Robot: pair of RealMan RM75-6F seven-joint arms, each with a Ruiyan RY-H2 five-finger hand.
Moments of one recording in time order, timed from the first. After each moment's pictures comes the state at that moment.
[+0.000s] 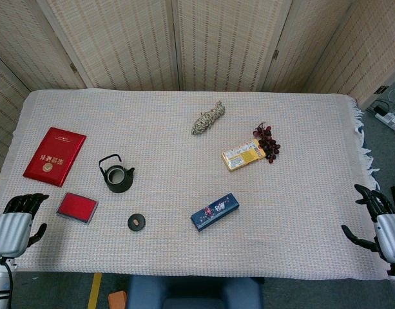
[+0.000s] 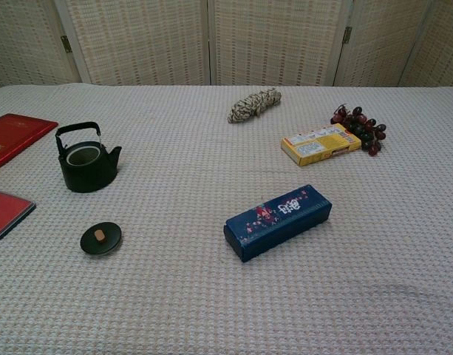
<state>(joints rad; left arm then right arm) -0.15 -1.20 -0.03 -1.56 1.45 1.48 0.21 0.04 -1.10 0.03 -1.49 -1.58 1.54 0.41</state>
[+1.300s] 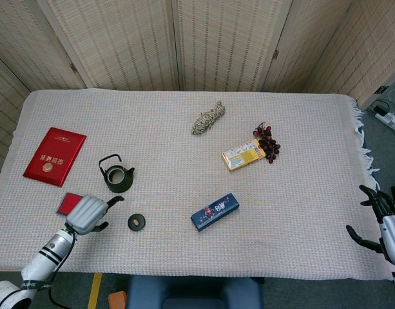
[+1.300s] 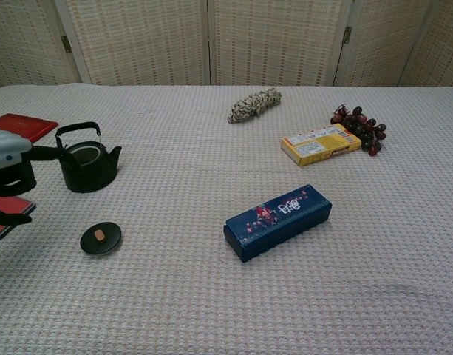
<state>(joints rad) -0.50 -1.28 -0.03 -1.54 1.56 0.98 0.16 0.02 -1.10 0.03 -1.47 -1.58 1.57 0.43</state>
